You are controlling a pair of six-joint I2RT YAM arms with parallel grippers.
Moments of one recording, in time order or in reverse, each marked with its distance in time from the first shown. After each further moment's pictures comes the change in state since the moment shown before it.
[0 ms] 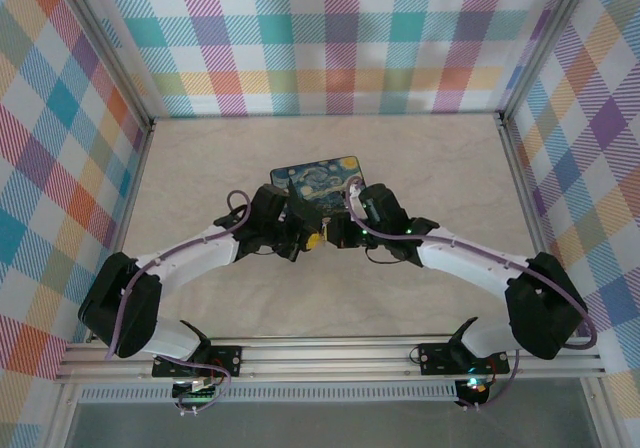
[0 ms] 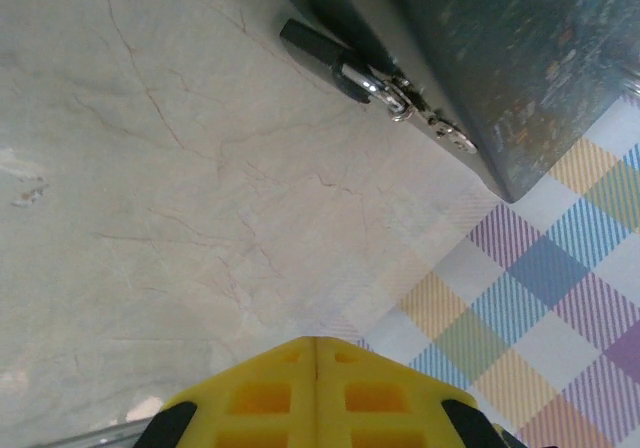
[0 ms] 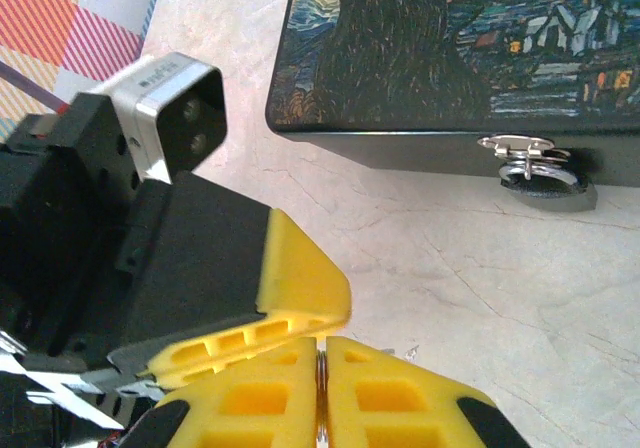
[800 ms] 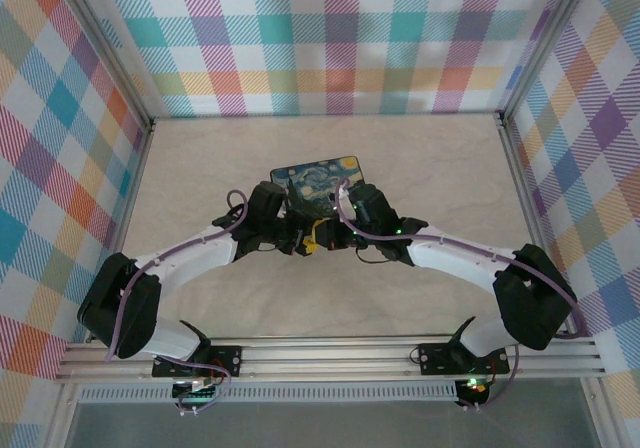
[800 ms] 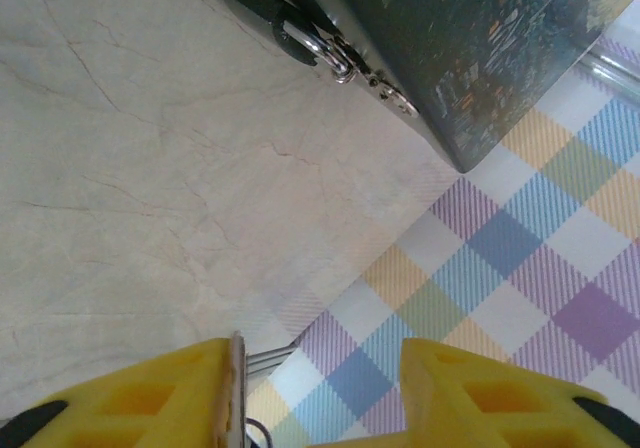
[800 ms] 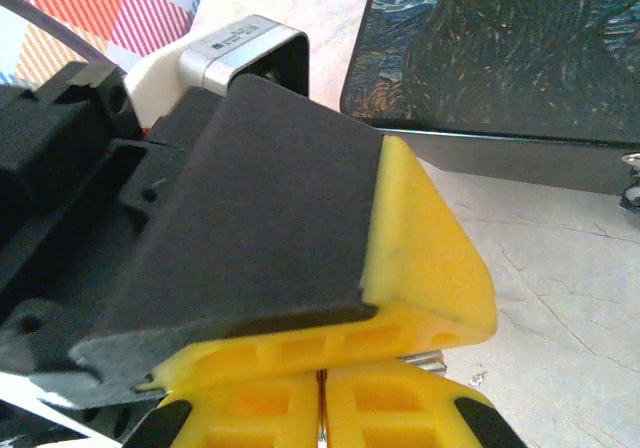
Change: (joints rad) left arm 0.008 -0.002 -0.017 0.102 0.071 -0.090; right arm 0.042 0.071 0.034 0.087 -0.056 0.001
